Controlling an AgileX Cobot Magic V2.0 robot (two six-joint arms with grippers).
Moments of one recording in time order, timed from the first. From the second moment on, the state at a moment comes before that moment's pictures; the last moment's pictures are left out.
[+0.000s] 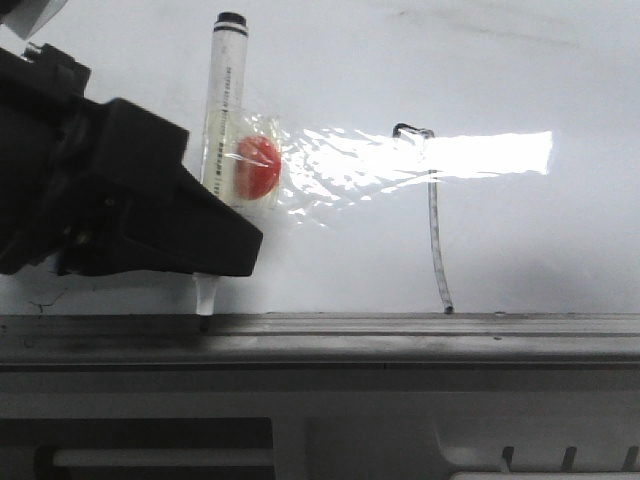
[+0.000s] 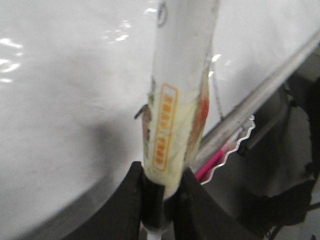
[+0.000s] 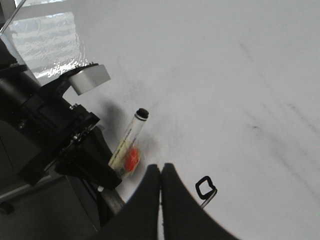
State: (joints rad) left arm -0.80 1.23 -0.55 -1.80 0.23 1.50; right arm 0.61 0.62 -0.67 0.51 0.42 -0.67
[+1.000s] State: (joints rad) left arm -0.91 1.34 -0.69 -1.83 -0.02 1.33; right arm 0.61 0.62 -0.67 0.54 0.50 -0.67
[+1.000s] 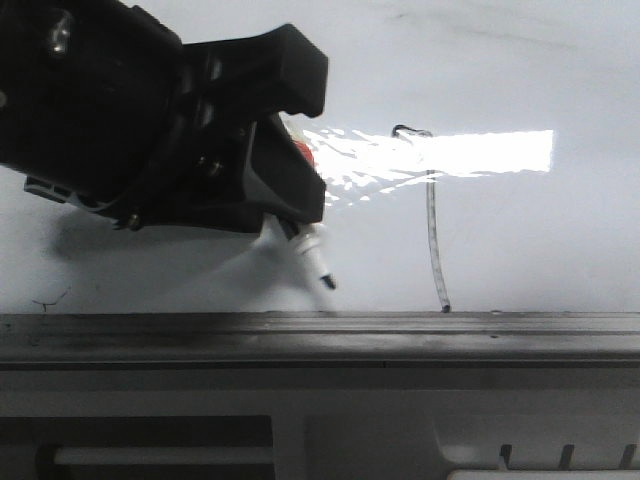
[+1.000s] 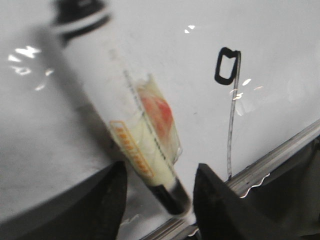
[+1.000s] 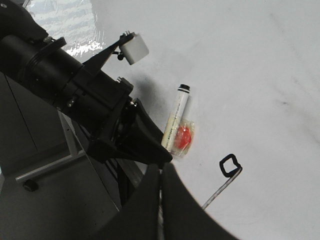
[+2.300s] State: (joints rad) left arm -1.01 0.66 -0.40 -1.84 -0.28 1.33; right arm 0.61 0.04 -0.21 0.82 0.38 -0.65
